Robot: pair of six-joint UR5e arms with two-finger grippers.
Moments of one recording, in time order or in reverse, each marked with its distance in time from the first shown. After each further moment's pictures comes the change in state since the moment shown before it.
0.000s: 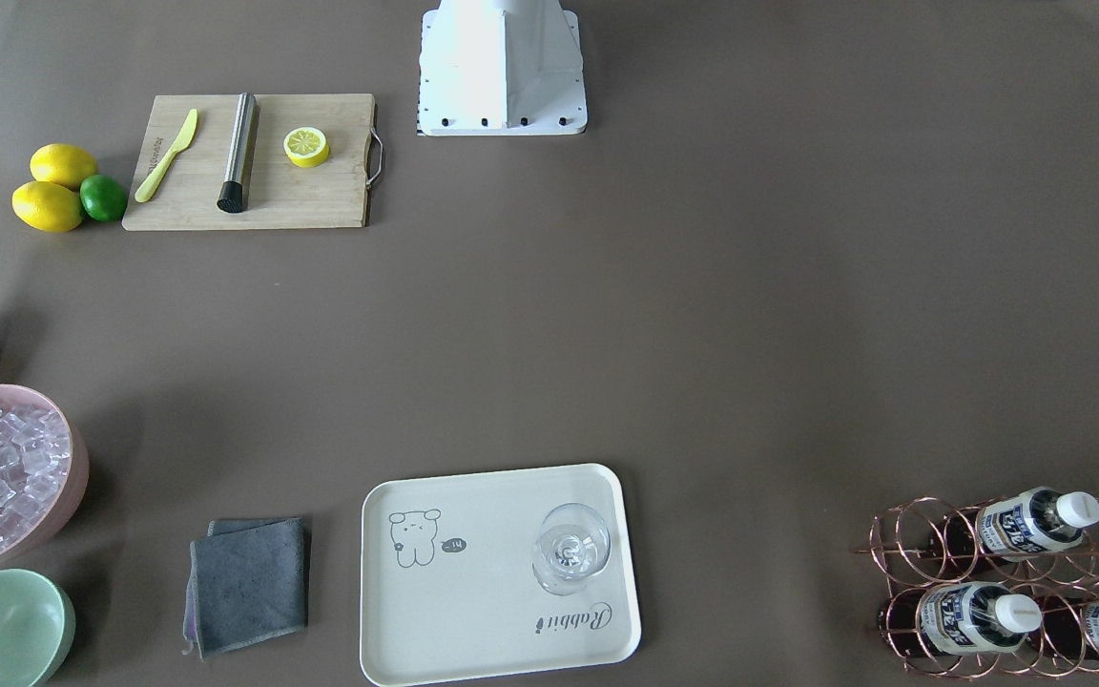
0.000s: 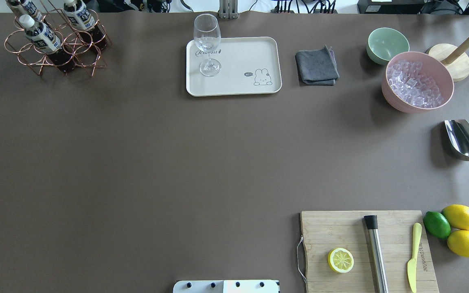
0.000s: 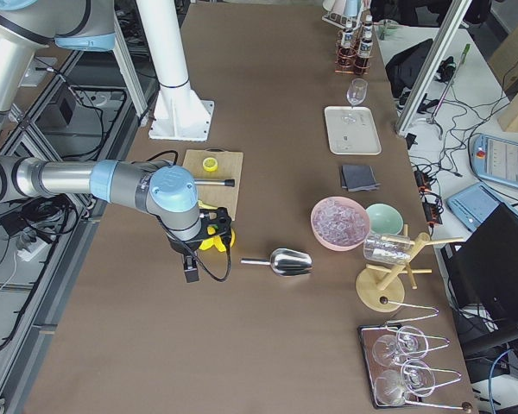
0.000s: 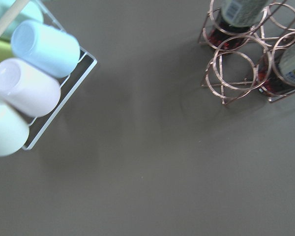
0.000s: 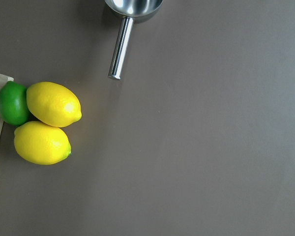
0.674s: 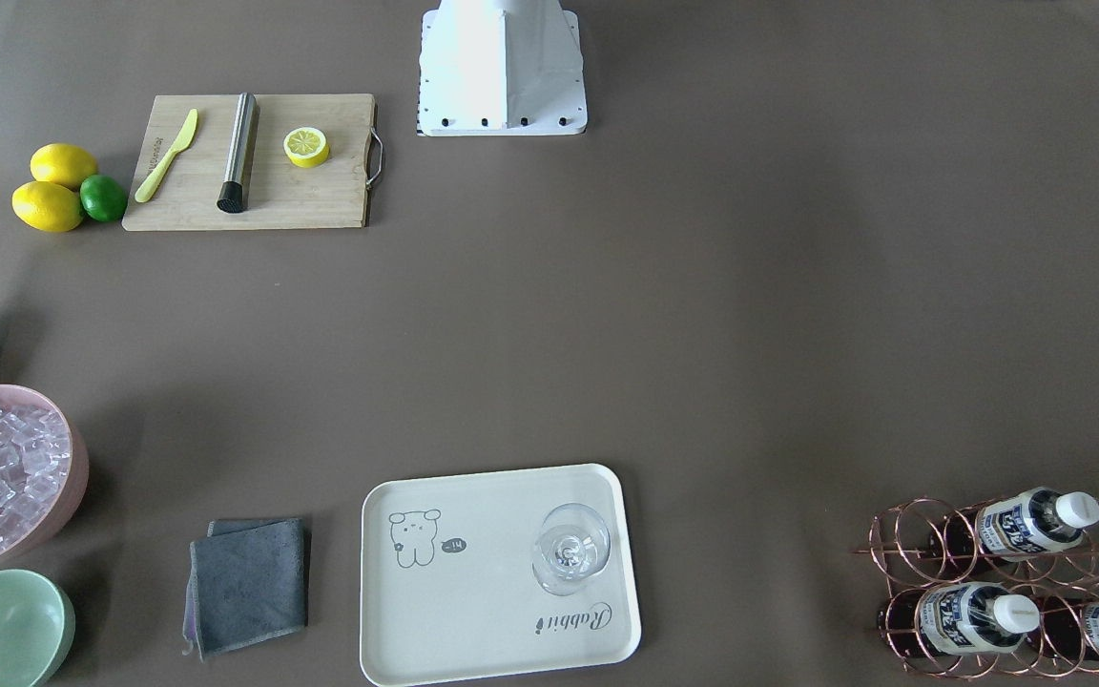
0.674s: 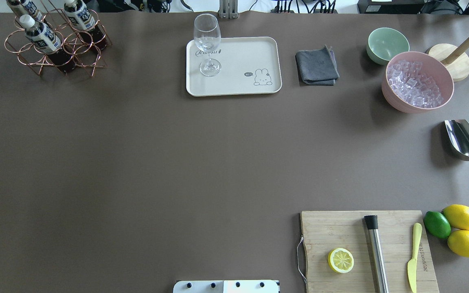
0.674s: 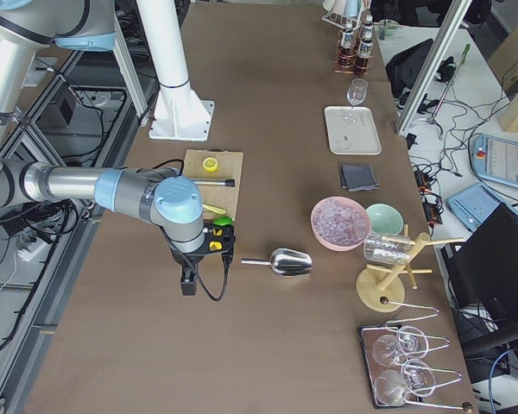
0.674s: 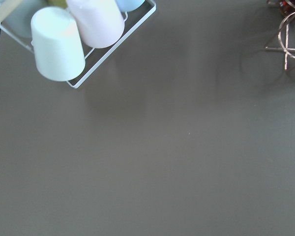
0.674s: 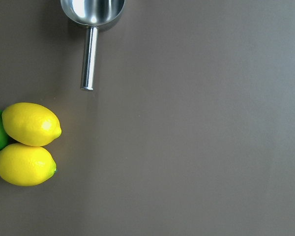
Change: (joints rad) left arm -0.129 0.356 -0.073 -0.146 0.004 -0.262; right arm 0.025 0.038 -0.044 -0.001 -0.026 0.141
